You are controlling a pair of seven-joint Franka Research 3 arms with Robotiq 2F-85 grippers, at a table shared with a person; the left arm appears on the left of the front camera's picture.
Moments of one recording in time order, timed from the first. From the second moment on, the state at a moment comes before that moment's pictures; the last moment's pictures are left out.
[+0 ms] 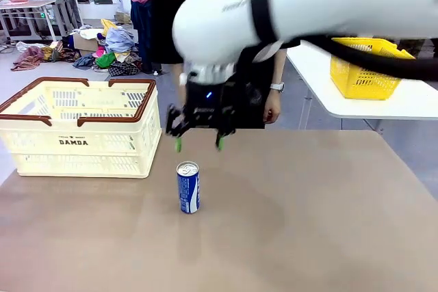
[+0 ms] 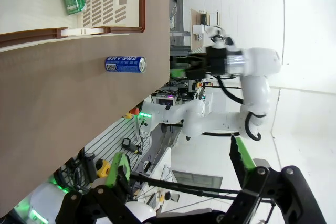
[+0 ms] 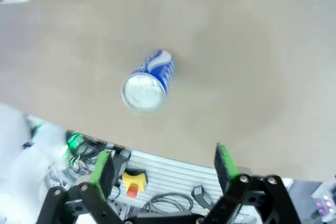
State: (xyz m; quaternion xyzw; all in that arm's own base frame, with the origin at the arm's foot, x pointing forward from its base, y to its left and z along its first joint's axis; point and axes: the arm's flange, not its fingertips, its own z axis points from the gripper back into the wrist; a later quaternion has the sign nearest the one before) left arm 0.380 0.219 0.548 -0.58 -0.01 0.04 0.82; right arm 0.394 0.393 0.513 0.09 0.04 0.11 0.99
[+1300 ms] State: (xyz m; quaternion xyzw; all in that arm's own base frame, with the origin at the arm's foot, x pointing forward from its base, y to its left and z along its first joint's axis) left arm 0.380 0.219 0.548 -0.58 -0.01 0.04 0.82; right arm 0.252 0.073 0.534 0.43 -0.02 0.14 0.89
